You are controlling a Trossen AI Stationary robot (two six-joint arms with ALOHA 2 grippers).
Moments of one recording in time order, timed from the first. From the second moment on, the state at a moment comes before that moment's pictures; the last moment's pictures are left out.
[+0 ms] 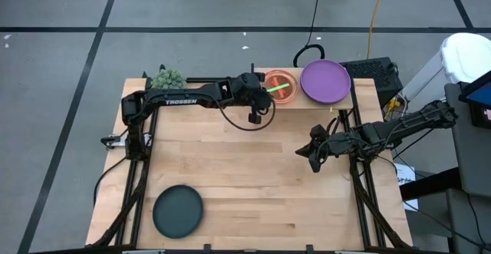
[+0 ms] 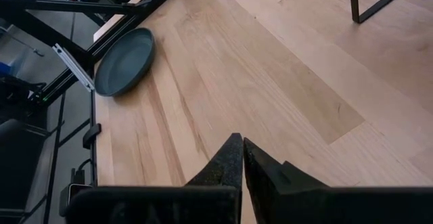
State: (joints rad) left arm 0.27 1.90 1.57 -0.21 -0.06 0.69; right arm 0.29 0.83 0.59 -0.38 0.26 0.84
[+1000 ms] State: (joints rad) left arm -0.27 1.65 1.37 -0.81 0.09 -0.27; right arm 0.31 0.90 0.59 -0.16 0.26 0.83
